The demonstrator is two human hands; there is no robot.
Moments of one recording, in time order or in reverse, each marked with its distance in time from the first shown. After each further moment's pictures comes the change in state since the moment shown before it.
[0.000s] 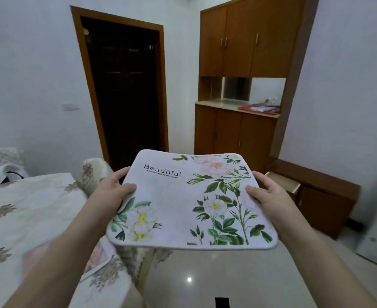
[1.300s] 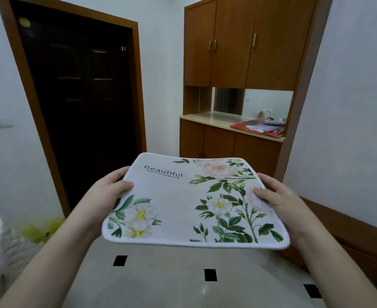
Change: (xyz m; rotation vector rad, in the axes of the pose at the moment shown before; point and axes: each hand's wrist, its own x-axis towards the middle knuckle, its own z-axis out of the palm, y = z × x) left_hand 0.473 0.030 0.224 -0.024 -0.082 0.050; right_hand 0.500 -0.070 -0.108 0.065 -0.043 0.000
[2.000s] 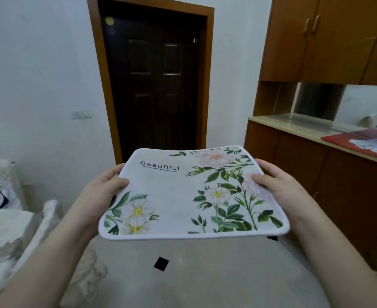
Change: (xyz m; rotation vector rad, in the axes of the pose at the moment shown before) left_hand 0.176 -0.029 -0.071 -0.114 0.389 -0.048; right_hand 0.292 -0.010 0.123 0.016 -0.371 -0.008
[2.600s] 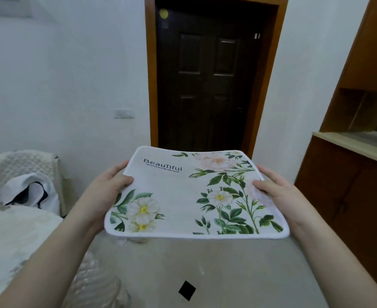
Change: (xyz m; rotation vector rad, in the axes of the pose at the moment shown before) left_hand 0.207 0.002 -0.120 -0.063 0.244 0.035; right_hand 0.248 0.029 0.156 -0.020 -0.209 0.082
